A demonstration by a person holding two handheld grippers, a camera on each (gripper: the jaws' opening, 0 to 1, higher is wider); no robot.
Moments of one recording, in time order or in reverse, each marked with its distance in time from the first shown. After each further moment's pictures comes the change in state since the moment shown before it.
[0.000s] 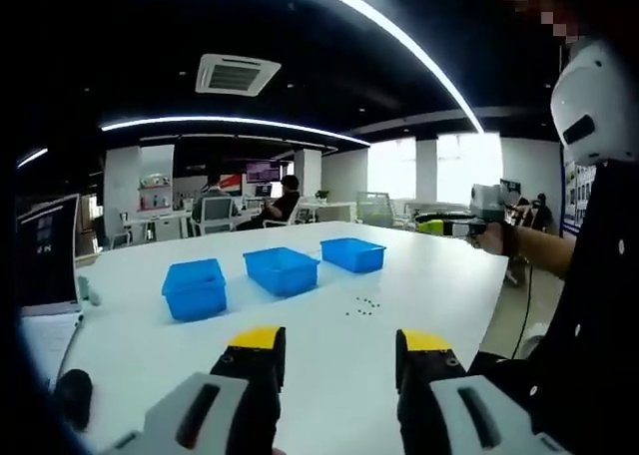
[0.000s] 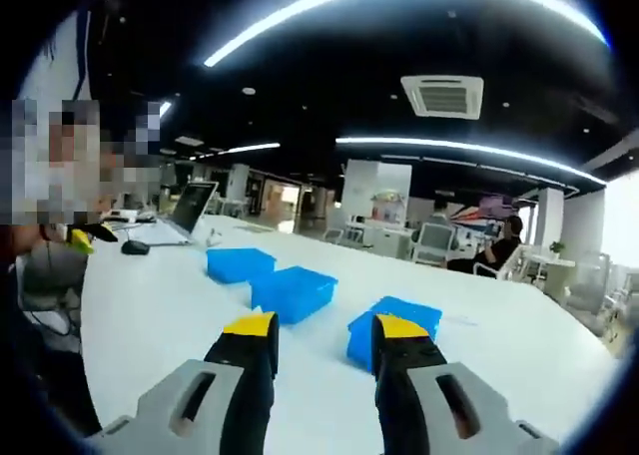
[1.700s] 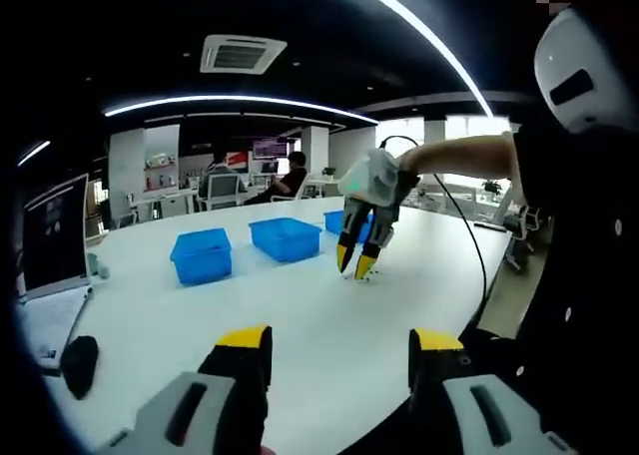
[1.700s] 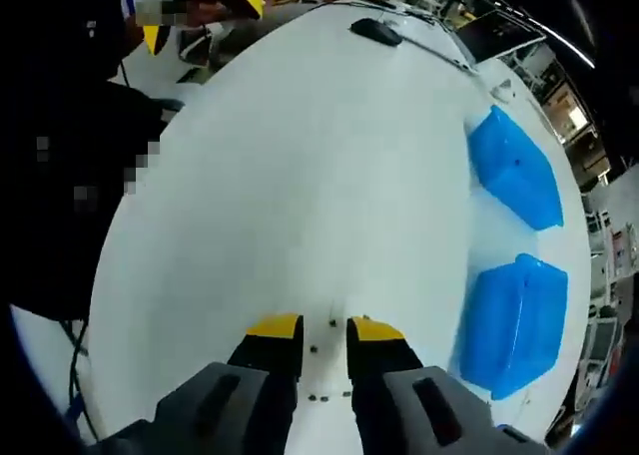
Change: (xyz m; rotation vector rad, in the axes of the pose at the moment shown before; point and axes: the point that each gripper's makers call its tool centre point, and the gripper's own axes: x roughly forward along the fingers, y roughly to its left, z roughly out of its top) left arm -0.029 -0.009 -0.030 -0.030 0.096 0.033; right arm 0.133 0.176 -0.103 -0.862 0.796 1.092
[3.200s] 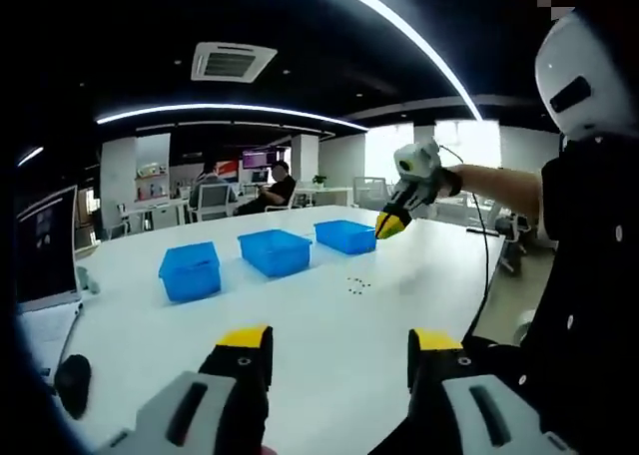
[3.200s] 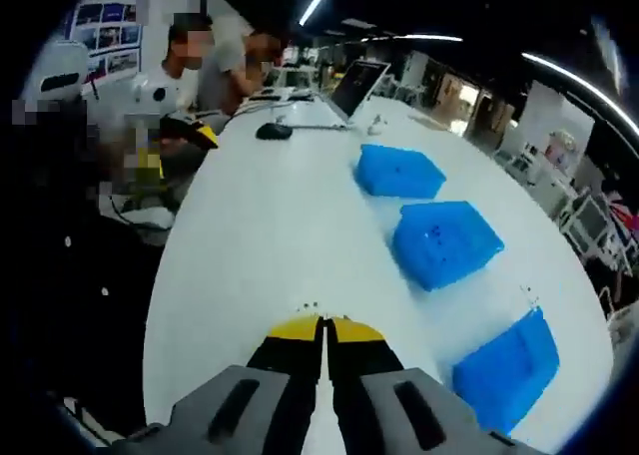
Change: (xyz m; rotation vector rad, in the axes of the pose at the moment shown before) left arm 0.014 -0.004 0.018 0.028 -0.043 -0.043; right arm -0.129 0.027 -0.056 0.551 -0.509 -0.393
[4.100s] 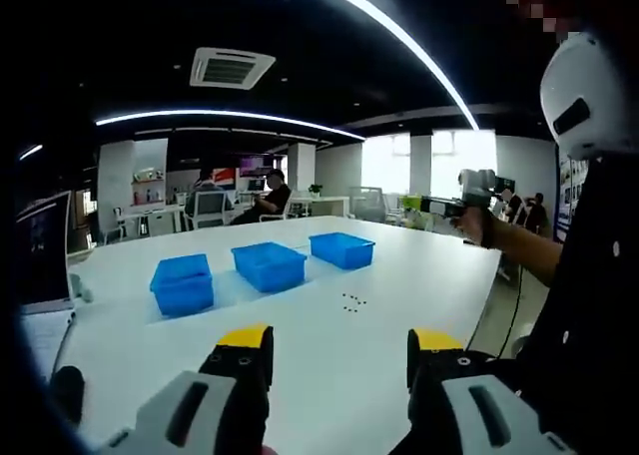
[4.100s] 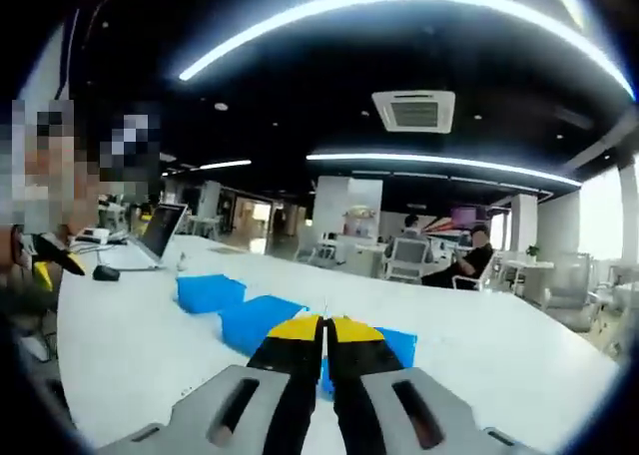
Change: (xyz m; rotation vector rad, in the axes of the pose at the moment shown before) left arm 0.012 -0.007 0.015 -0.008 -0.035 -0.016; right arm -0.100 -0.095 0.010 0.234 -0.498 -0.774
